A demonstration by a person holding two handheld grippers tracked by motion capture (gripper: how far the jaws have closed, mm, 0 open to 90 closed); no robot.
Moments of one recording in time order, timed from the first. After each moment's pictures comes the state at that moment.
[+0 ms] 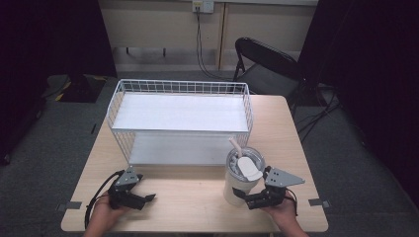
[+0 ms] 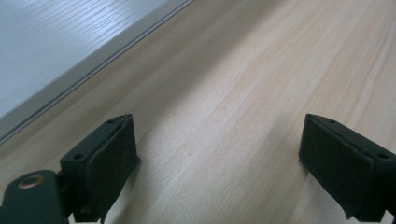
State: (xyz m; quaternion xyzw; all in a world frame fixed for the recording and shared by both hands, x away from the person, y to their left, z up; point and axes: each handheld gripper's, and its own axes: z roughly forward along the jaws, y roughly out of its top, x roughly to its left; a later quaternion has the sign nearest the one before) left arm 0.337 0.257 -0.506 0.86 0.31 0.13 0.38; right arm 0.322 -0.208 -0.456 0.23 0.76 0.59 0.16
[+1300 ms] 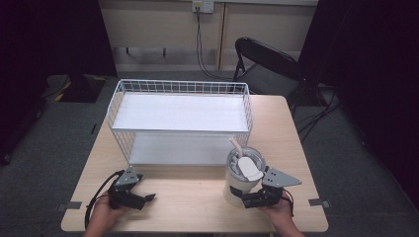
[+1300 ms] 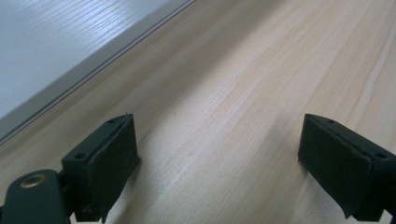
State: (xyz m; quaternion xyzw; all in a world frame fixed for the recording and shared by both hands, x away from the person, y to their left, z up) left arm 0.337 0.257 -0.505 0.86 0.31 0.13 0.38; right arm 0.322 -0.200 -0.459 0.24 0.75 0.59 0.17
